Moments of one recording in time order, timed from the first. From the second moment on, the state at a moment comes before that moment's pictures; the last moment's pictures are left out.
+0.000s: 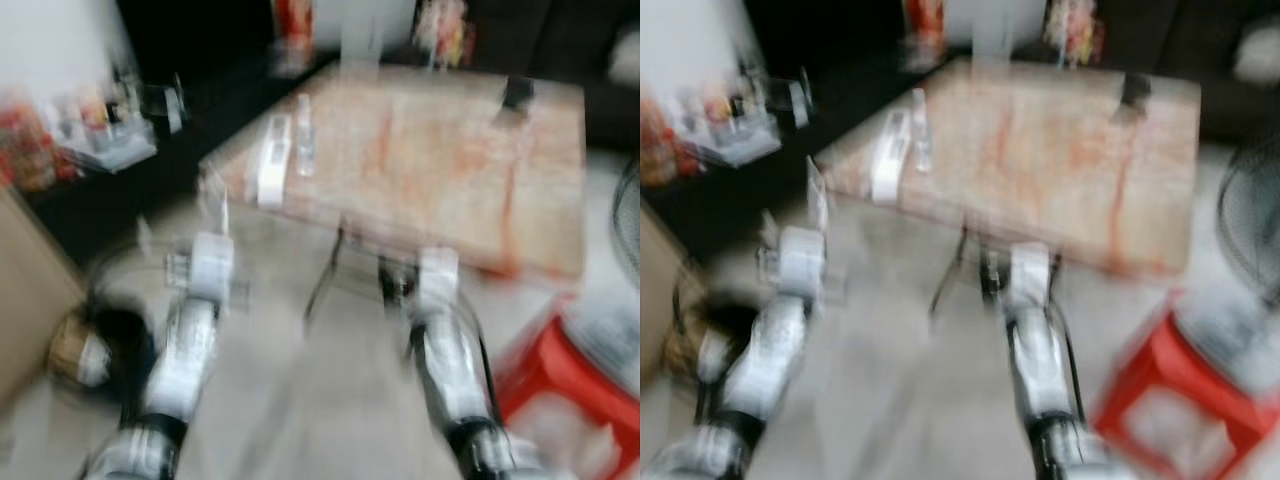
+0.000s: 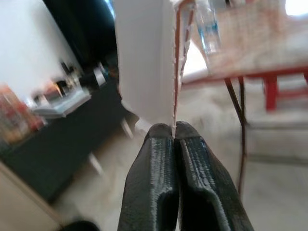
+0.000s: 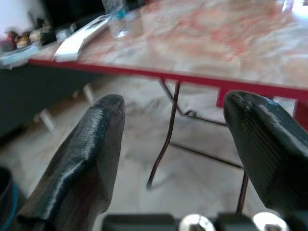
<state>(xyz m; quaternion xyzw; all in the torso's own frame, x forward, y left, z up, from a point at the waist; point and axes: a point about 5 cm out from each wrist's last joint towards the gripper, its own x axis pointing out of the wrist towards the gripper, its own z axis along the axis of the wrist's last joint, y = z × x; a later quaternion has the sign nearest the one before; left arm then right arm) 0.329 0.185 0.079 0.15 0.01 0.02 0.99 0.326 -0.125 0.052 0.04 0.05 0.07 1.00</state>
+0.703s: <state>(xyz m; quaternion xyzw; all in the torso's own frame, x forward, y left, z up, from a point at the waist) 0.162 0.254 -0.077 0.11 0.44 0.13 0.88 0.168 -0.163 -0.091 0.02 0.45 0.01 0.89</state>
